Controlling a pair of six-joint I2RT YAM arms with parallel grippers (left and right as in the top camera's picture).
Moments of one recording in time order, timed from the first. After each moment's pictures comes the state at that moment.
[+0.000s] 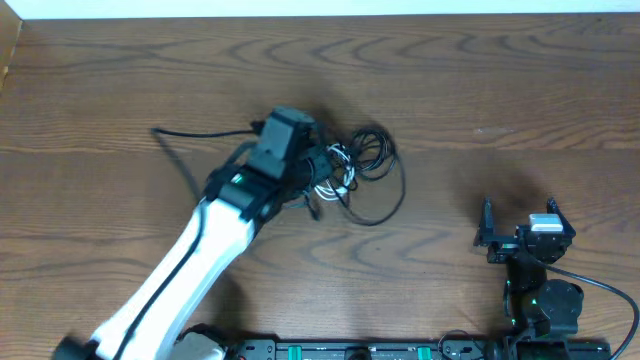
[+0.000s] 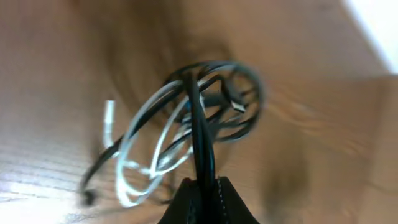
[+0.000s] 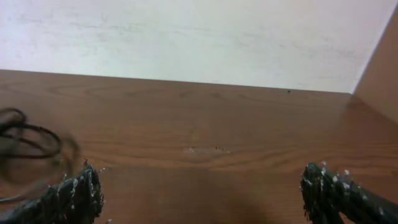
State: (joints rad) left arm -0.49 1.36 1.08 -0.60 0.13 -1.01; right arm 0.00 0.01 0.01 -0.07 0.04 -0.07
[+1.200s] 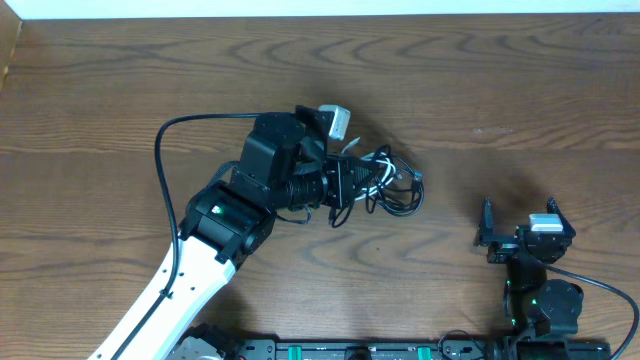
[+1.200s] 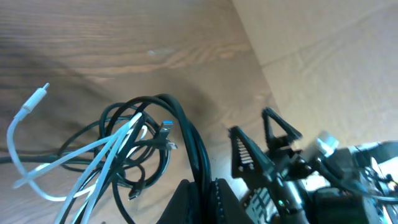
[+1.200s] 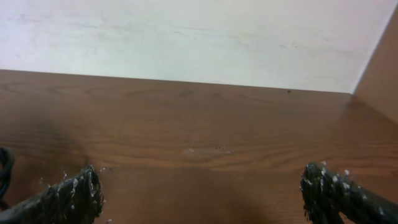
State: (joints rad) left arm -0.55 1.20 1.08 -0.45 0.56 -0.61; right arm 0.00 0.01 0.01 -0.07 0.04 -0.07
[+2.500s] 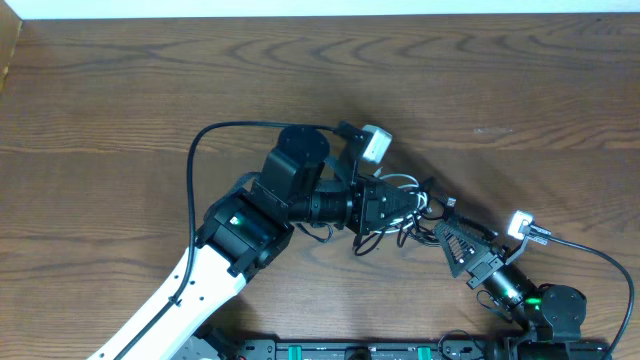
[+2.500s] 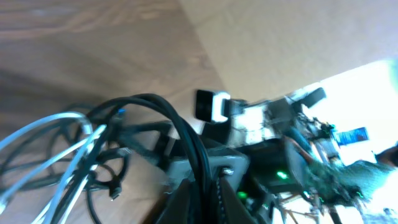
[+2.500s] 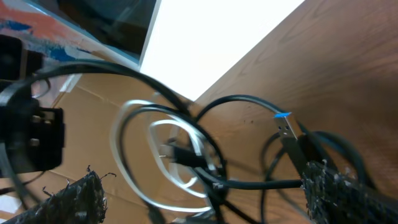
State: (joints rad) left arm -0.68 1.20 1.08 -0.34 0.76 -0.69; right arm 0.00 0.01 0.01 0.03 -0.71 1.04
